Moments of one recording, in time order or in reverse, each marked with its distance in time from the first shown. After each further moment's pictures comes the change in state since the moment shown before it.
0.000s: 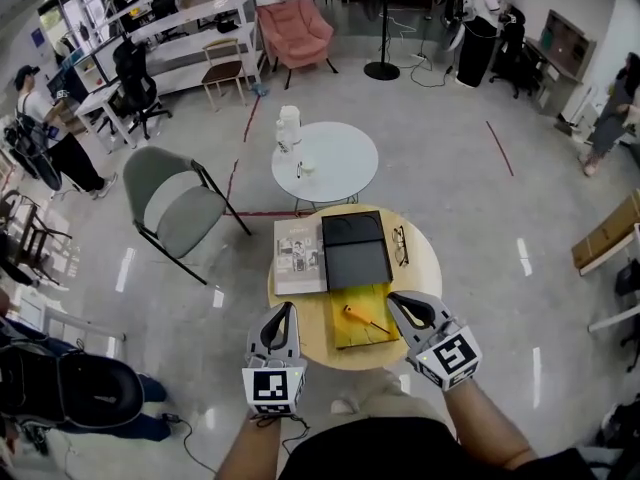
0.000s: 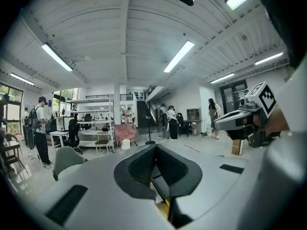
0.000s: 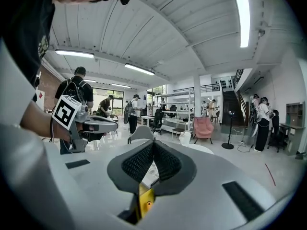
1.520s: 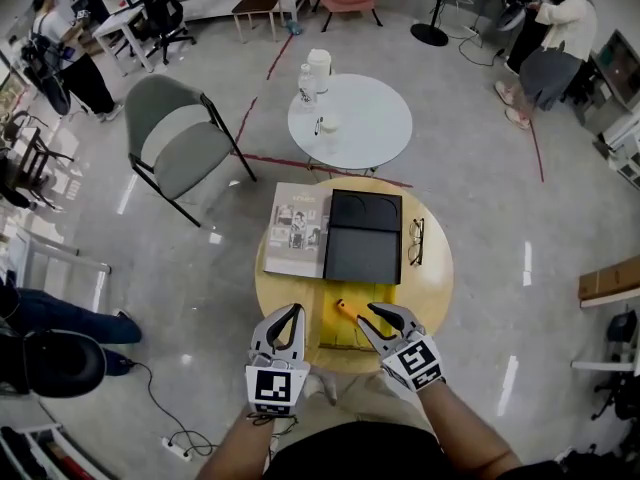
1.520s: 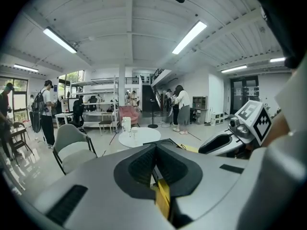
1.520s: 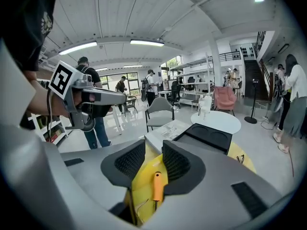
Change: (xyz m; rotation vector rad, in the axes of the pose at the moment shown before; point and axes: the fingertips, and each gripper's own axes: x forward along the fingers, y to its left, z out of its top) left arm 0.072 -0.026 -0.098 -0.084 0.204 0.034; right arm 0.089 -0.002 -0.168 0.085 0.327 0.262
